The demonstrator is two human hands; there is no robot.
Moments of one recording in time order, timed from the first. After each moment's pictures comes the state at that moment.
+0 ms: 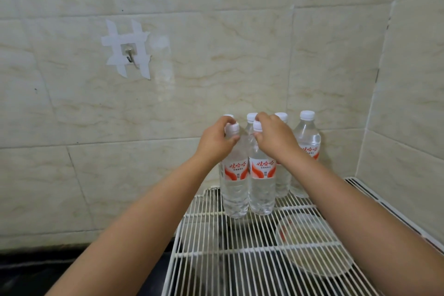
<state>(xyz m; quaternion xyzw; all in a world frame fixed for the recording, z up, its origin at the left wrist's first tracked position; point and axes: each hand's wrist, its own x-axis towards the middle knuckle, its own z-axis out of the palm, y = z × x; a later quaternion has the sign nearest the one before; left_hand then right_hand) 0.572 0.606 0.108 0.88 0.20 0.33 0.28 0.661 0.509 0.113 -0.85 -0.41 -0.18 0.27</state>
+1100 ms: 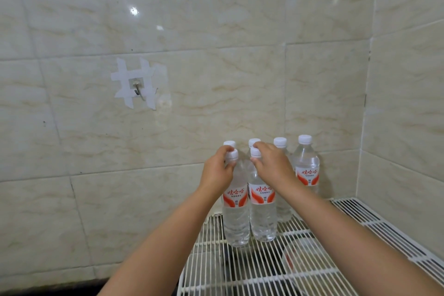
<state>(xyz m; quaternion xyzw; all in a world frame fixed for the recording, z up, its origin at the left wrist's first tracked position) 0.567 0.611 0.101 0.86 0.19 0.35 0.32 0.646 0.510 0.109 -0.84 -0.40 -0.17 0.33</state>
